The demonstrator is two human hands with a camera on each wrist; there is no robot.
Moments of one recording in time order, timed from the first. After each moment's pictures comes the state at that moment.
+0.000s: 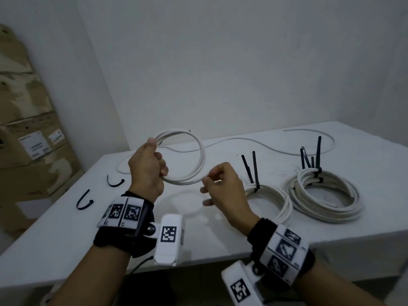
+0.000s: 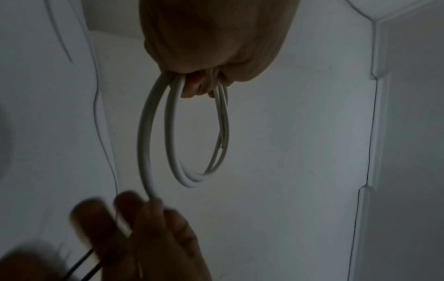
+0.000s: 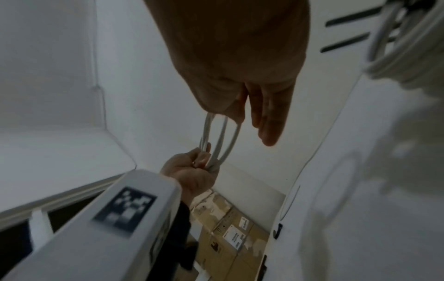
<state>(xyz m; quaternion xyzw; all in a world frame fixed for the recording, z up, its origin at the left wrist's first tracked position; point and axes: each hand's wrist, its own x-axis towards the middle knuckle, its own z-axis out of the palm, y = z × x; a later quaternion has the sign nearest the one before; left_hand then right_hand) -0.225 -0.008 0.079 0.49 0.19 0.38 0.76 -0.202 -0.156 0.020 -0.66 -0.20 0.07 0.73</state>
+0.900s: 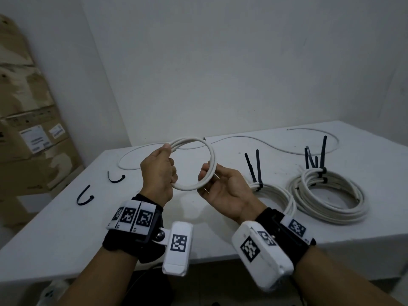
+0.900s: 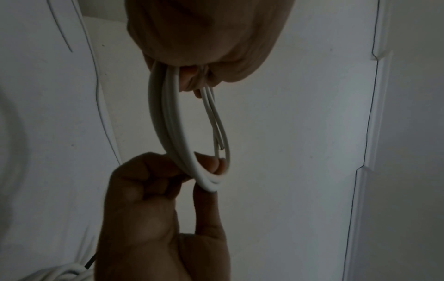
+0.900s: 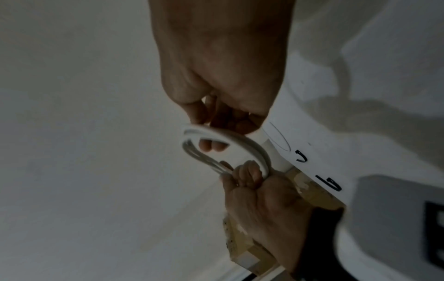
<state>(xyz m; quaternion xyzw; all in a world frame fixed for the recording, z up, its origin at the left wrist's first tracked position) -0.226 -0.021 0.064 0.56 0.23 0.33 0.73 -0.183 -0.149 0.026 -0.27 -0.04 0.40 0.88</state>
